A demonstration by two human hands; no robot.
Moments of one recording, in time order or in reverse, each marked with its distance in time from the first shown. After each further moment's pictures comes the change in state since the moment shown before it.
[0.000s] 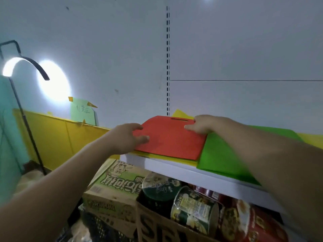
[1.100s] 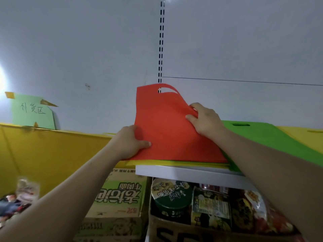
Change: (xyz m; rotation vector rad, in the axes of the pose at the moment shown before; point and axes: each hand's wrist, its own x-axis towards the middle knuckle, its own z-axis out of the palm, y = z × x) left_hand 0.069 -0.065 0.007 -0.290 -0.051 0.175; right_hand -0.012 -0.057 0.016 0.222 0.593 0.158
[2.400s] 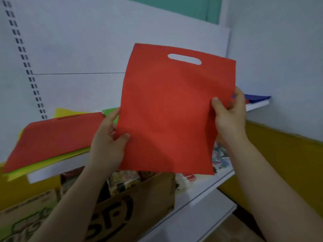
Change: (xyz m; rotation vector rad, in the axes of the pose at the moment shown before) left_hand -0.121 0.111 0.080 -0.860 -0.199 0.588; right_hand -0.277 0.059 -0.185 0.595 1.015 0.401
